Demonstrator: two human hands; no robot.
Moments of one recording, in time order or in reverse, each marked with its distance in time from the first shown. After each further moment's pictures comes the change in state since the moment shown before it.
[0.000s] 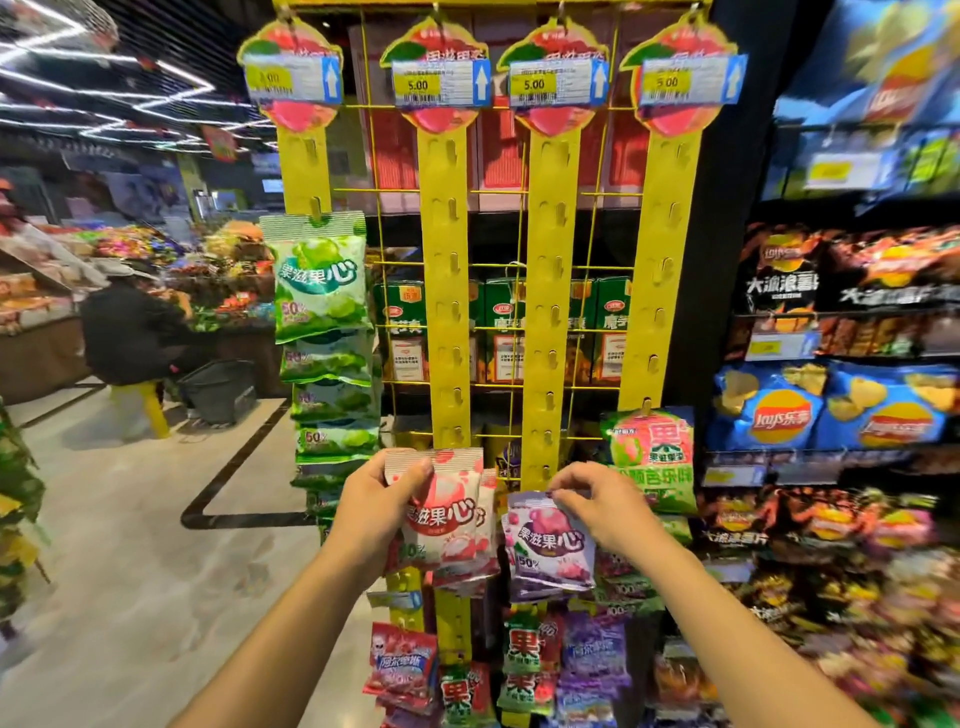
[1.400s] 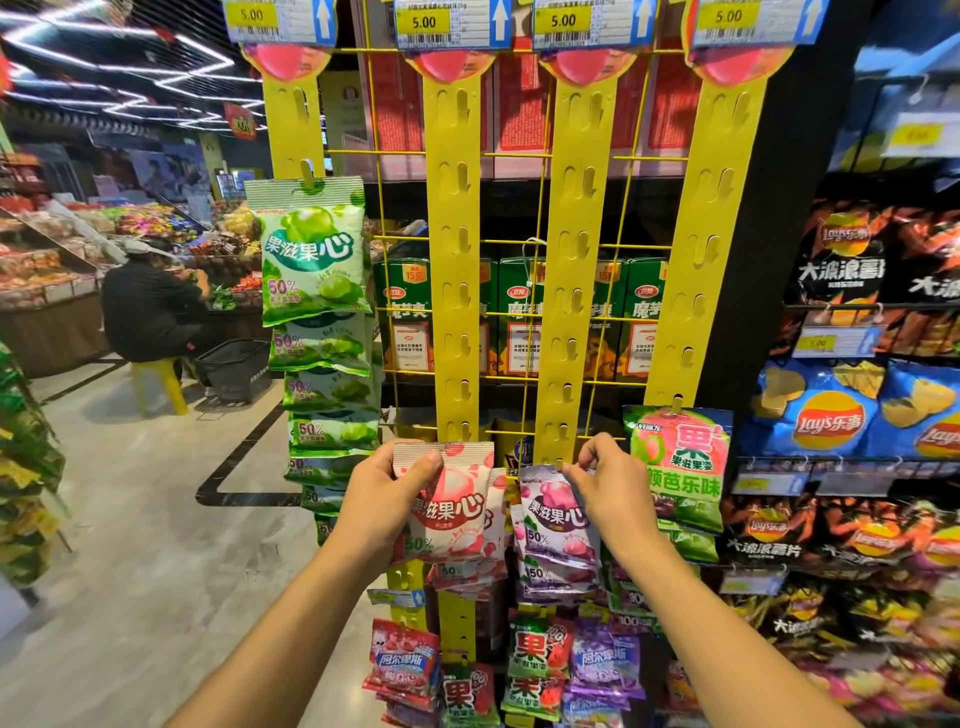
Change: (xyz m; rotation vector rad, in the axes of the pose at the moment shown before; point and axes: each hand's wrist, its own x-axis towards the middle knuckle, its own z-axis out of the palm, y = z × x) left_hand 0.028 -0.018 0.006 -0.068 -0.030 -0.004; right_hand 0.045 0.020 0.033 -0.004 0.331 0.112
